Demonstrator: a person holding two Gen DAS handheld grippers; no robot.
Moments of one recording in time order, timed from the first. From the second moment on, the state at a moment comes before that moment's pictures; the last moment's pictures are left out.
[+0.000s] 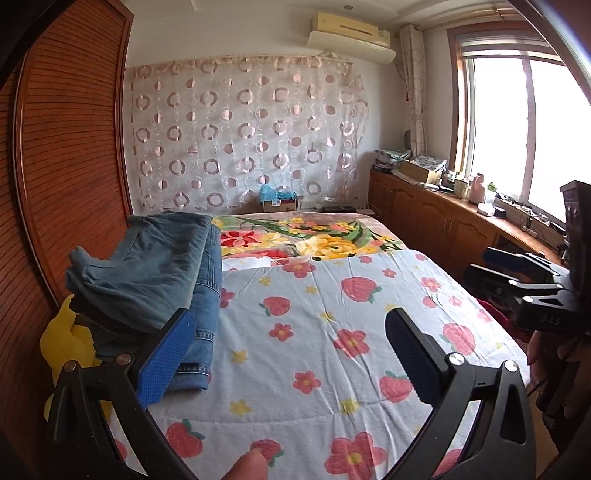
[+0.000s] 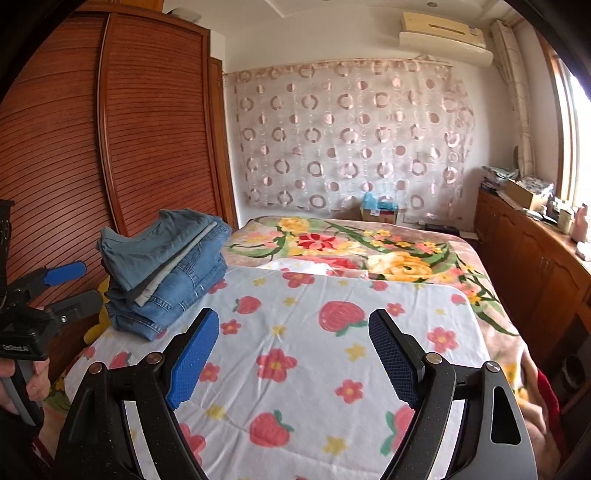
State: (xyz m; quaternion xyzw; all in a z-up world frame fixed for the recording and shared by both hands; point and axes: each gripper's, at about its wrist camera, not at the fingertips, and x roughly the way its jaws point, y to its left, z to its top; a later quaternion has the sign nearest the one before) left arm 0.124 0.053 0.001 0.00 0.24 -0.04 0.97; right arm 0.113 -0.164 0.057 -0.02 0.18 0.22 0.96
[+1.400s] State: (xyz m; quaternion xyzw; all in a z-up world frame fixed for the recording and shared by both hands) left arm 0.064 0.004 0.048 0.00 0.22 -0.05 0.97; right arm 0.030 -0.173 0.071 0.01 0.14 0.15 0.98
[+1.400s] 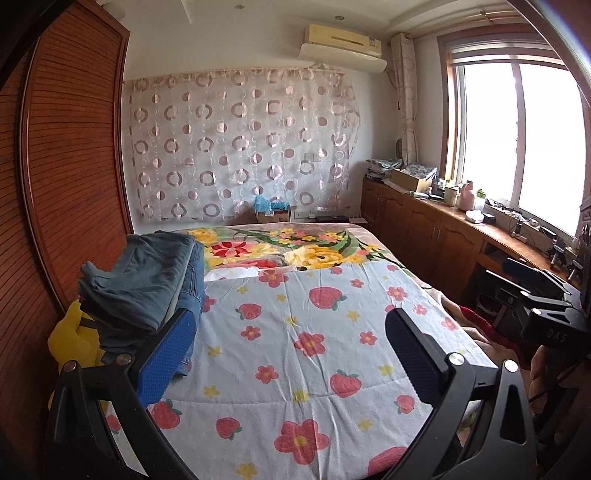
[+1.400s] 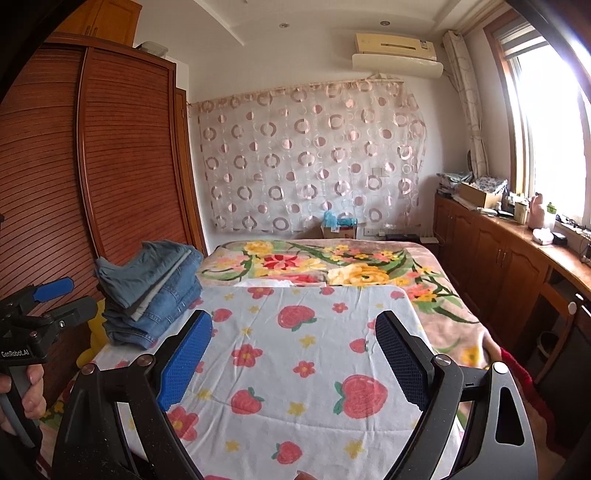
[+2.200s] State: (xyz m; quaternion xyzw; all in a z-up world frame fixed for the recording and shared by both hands) left arm 0.050 0.014 0.060 -0.01 0.21 -0.03 0.98; right arm 0.018 -0.169 0.064 -0.01 0.13 0.13 0.98
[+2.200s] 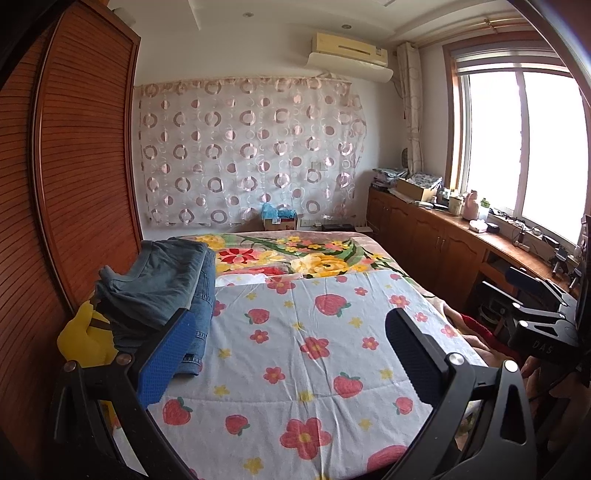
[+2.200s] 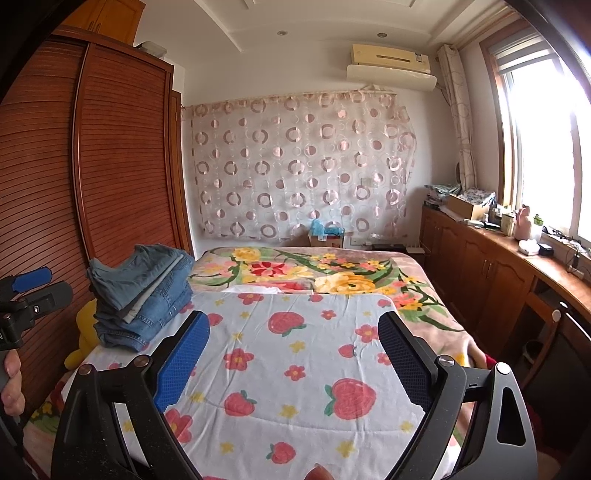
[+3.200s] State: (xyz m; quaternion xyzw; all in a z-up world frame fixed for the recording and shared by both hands) left arm 0.049 0.015 0.060 -0.01 0.21 -0.03 0.98; right arm 0.018 -0.175 0.062 -0.01 0.13 0.13 0.98
